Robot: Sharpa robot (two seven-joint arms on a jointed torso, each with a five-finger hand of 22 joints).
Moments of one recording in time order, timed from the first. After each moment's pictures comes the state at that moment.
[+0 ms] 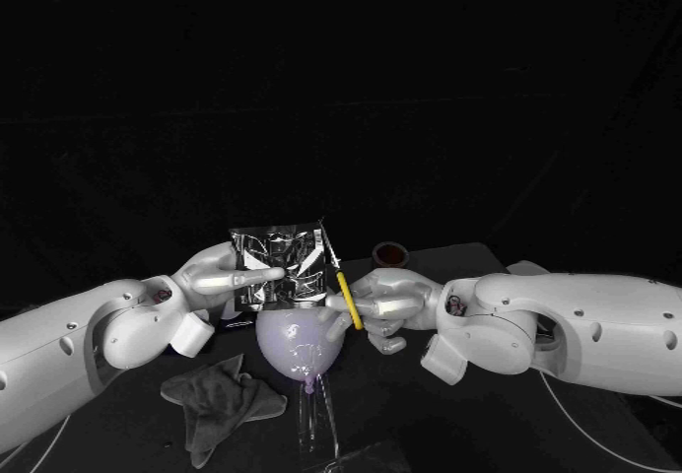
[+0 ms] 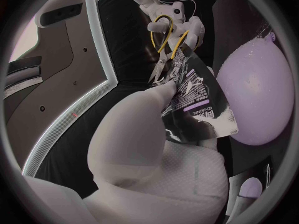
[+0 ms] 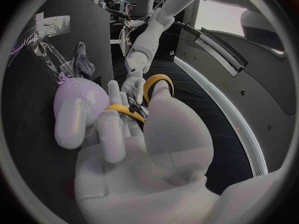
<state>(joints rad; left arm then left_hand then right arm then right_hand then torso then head) 1.24 -0.68 -0.02 1.27 -0.22 0.30 0.24 1.52 -0.06 0.52 0.06 0.04 0.96 0.16 0.37 0.34 1.33 0.09 0.06 0.07 1.28 0.04 0.19 0.33 0.17 1.25 0.11 0.30 0.10 1.32 -1.07 -0.18 1.89 -0.29 -0.12 0.06 1.22 -0.02 -0.25 0.28 0.05 0.83 0.20 0.09 0.66 1.14 0.12 0.06 0.22 1.46 0.04 1.51 1.31 0.07 1.41 0.14 1.19 1.31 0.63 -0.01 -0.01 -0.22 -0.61</state>
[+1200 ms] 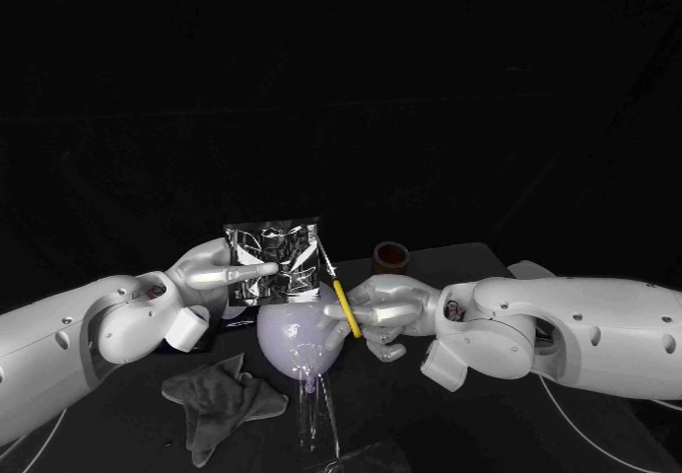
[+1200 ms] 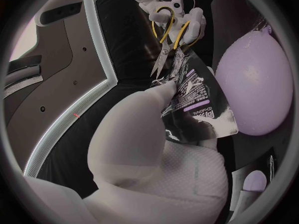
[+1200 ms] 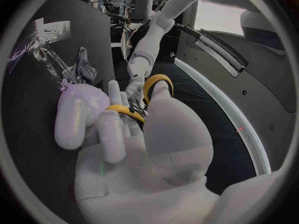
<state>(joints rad) 1.25 -0.68 -0.02 1.24 -0.22 0.31 0.24 1.52 -0.06 0.51 0.06 0.04 0.96 0.15 0.37 0.34 1.33 0.09 0.06 0.07 1.28 0.04 0.19 0.34 0.16 1.25 0.11 0.30 0.10 1.31 -1.07 -0.18 1.90 -0.29 -0.10 0.04 1.22 -0.01 -0.26 0.28 0.05 0.83 0.19 0.10 0.66 1.14 0.12 0.06 0.21 1.46 0.04 1.51 1.31 0.07 1.42 0.14 1.20 1.31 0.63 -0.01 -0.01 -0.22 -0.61</state>
